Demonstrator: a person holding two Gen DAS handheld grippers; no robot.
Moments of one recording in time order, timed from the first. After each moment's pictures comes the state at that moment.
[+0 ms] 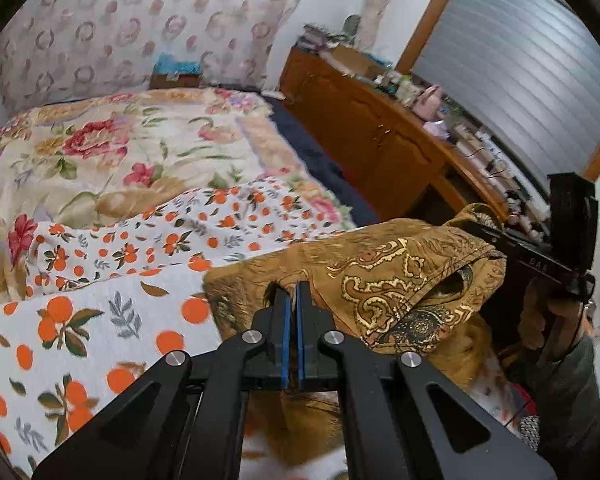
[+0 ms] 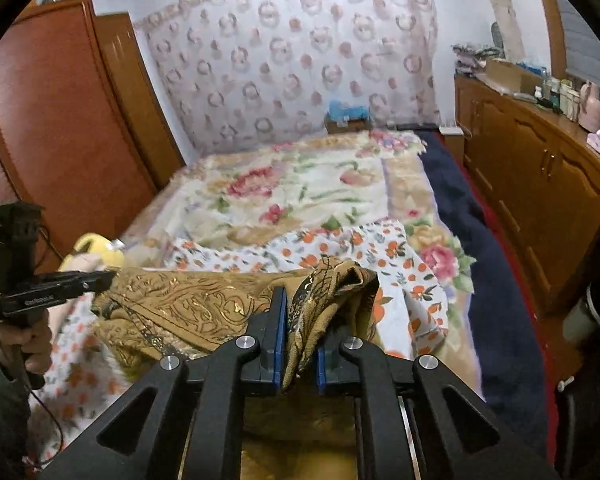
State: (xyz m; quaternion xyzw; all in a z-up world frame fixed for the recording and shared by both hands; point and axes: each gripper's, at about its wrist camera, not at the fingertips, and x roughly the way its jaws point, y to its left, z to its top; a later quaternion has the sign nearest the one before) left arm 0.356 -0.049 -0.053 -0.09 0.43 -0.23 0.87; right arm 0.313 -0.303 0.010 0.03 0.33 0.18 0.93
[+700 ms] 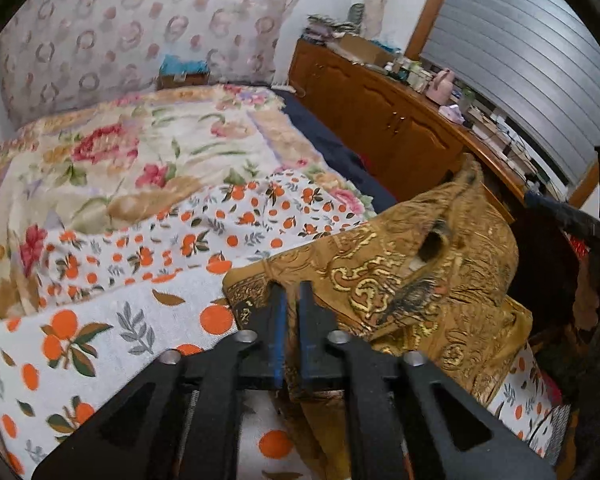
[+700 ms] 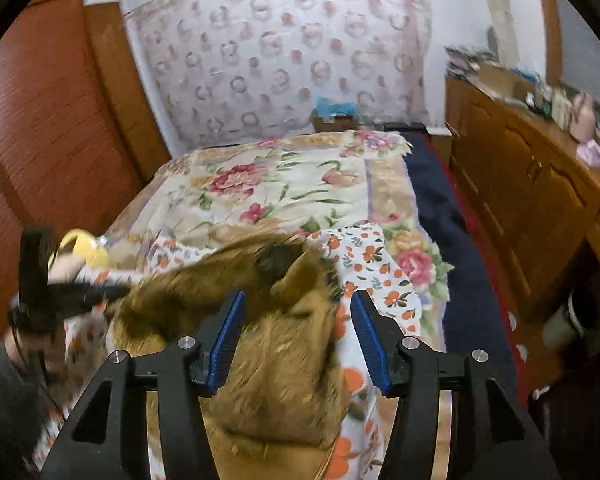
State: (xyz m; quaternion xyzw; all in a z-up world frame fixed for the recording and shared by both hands) left arm 0.360 -0.054 -0.057 -0.04 0.42 -0.22 0.88; right arm 0.277 -0.314 0.049 0.00 0.32 0.17 0.93
